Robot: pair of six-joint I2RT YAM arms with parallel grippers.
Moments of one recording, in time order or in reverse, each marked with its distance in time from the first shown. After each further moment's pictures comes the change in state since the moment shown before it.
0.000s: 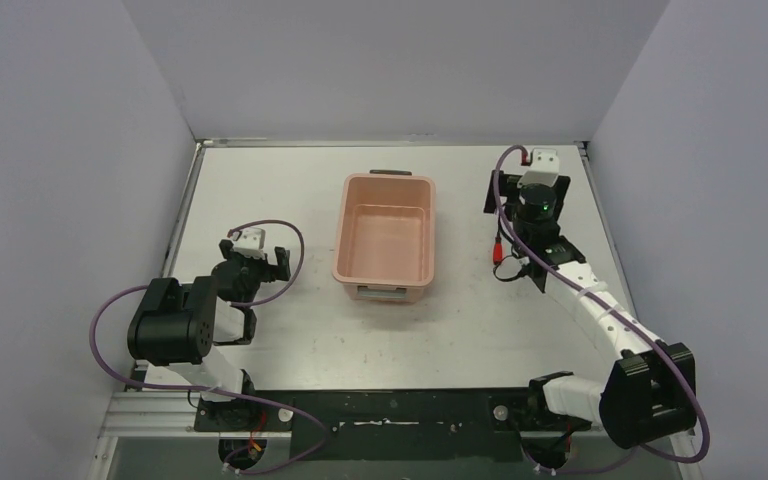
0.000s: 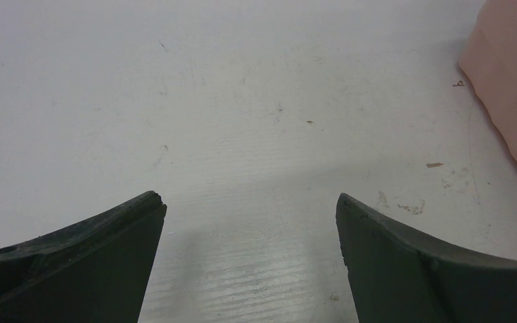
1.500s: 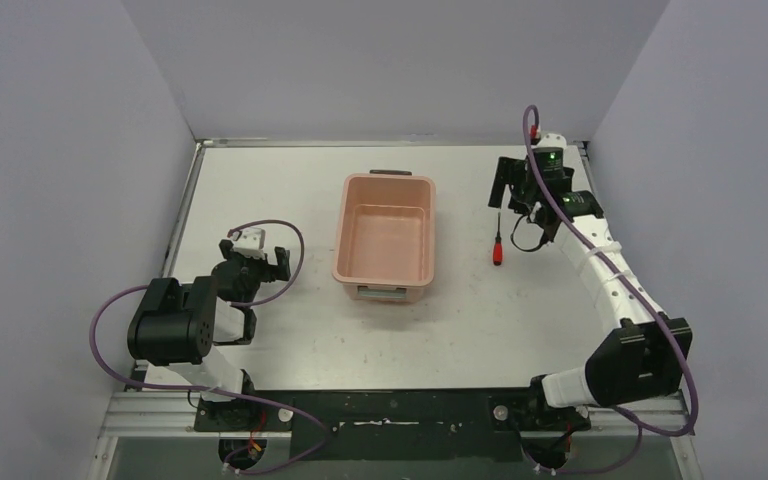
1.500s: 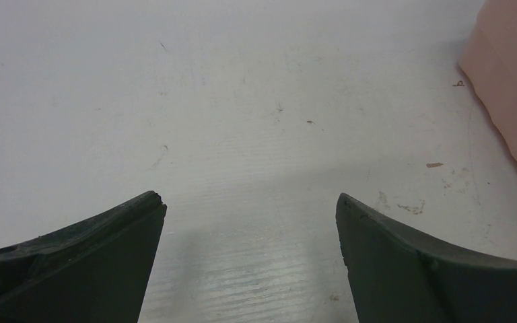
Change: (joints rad) left arm 0.000 0.000 0.000 0.000 0.000 0.000; right arm -0.094 0.154 0.480 -0.718 -0.179 0.187
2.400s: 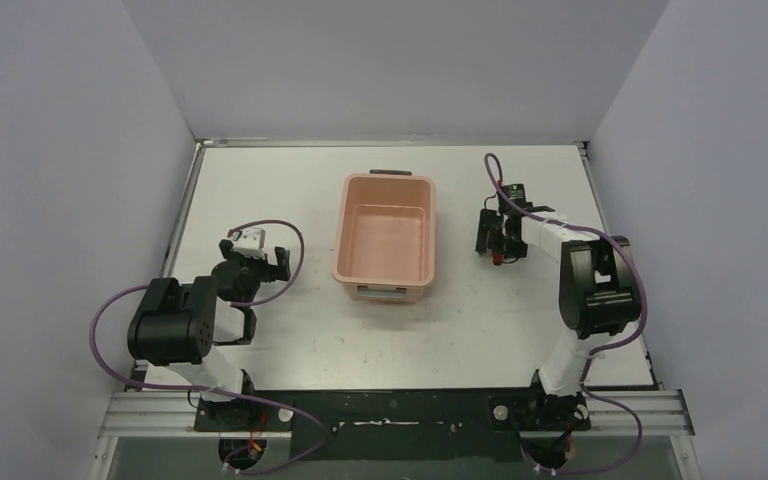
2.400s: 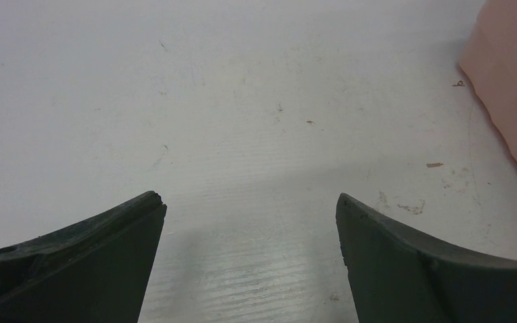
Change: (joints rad) left arm 0.000 0.000 0.000 0.000 0.000 0.000; right arm -0.034 0.410 -0.197 0.166 -0.152 0.005
